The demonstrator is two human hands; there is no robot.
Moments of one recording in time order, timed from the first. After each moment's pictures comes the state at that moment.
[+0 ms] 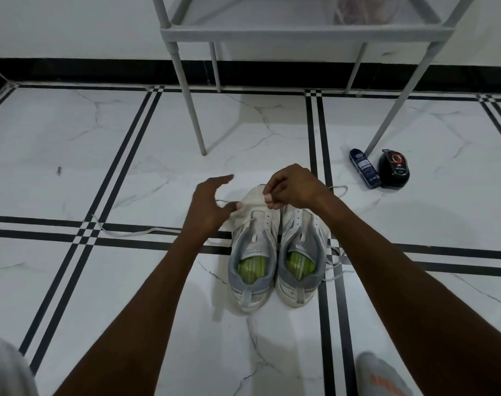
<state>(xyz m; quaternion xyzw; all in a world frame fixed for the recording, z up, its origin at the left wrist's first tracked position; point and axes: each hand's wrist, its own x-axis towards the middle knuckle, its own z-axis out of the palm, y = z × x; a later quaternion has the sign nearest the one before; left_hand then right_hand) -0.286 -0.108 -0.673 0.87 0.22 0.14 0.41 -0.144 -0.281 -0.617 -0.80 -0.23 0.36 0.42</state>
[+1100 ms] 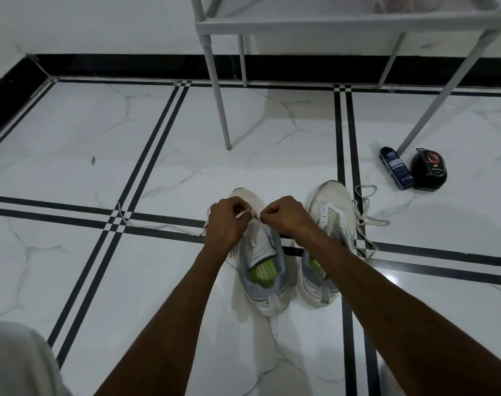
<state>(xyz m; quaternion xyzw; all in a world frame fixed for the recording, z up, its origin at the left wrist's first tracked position) -0.312 -0.117 -0.693 0.86 0.31 0.12 0.39 -0.213 -0.242 -0.670 -0.85 -0.22 0.32 0.35</state>
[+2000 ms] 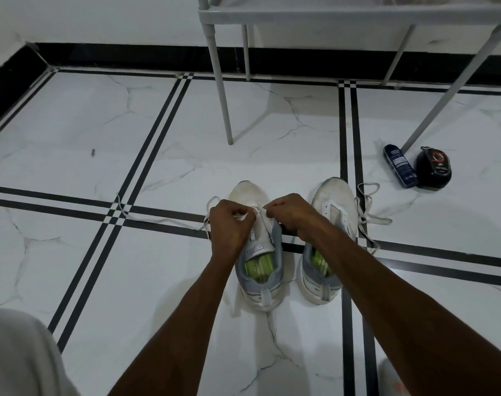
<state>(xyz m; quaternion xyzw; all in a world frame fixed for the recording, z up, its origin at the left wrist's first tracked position) -0.326 -0.143 -0.699 0.80 0.34 0.24 0.43 -0.203 -0.239 -0.683 -0.80 -0.05 0.42 0.44</state>
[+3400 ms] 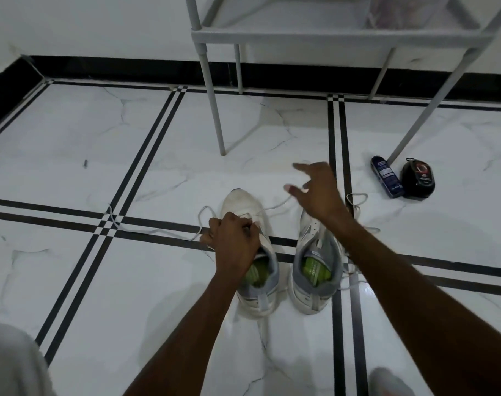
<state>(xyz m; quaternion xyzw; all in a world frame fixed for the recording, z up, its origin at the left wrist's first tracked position) -0.316 -0.174 -0.691 0.86 0.41 0.12 0.27 -0.142 -0.278 -0.665 -0.86 -0.26 0.10 0.43</state>
